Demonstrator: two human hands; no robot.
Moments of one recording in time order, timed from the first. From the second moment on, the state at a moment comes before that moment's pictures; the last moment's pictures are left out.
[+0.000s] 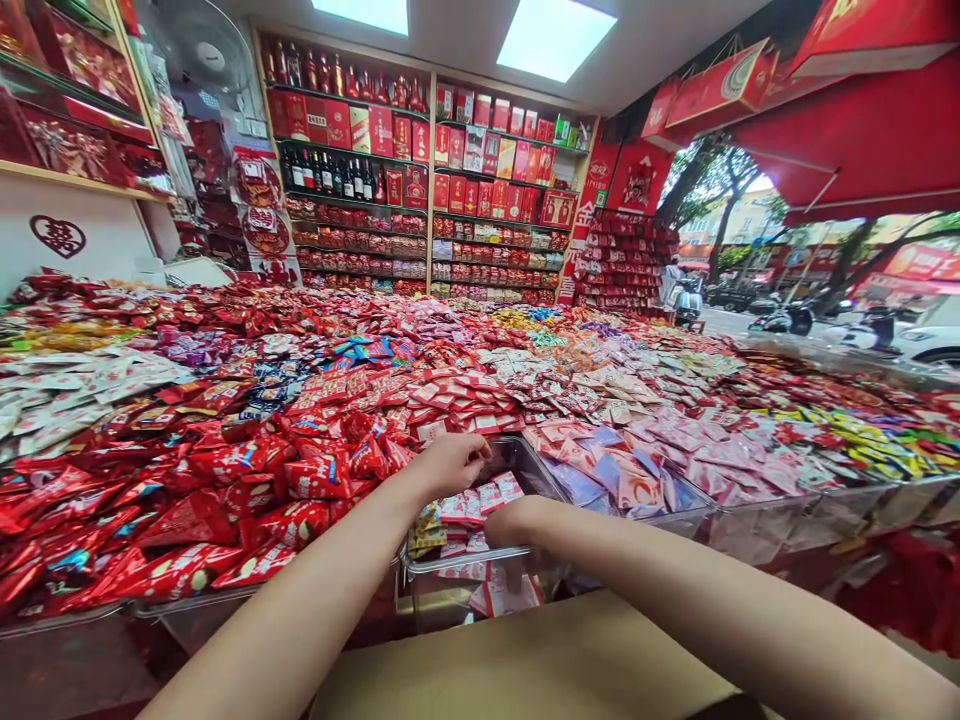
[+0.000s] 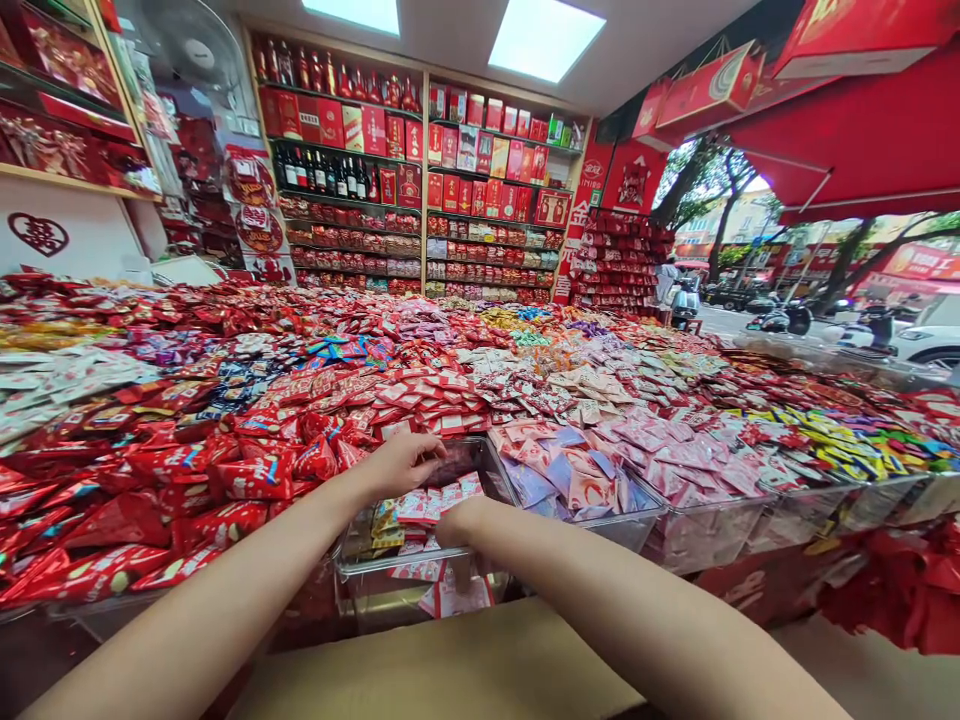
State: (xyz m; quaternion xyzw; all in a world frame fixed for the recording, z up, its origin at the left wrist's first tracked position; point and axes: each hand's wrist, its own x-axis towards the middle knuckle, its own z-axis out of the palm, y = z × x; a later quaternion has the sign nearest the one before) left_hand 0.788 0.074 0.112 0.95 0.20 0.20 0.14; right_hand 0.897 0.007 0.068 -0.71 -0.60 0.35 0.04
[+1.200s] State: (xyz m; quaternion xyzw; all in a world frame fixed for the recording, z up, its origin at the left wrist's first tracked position) left_hand 0.787 0.071 0.127 0.87 0.25 0.36 0.24; right_hand 0.913 -0.006 0.090 -0.61 -0.62 0.16 0.47
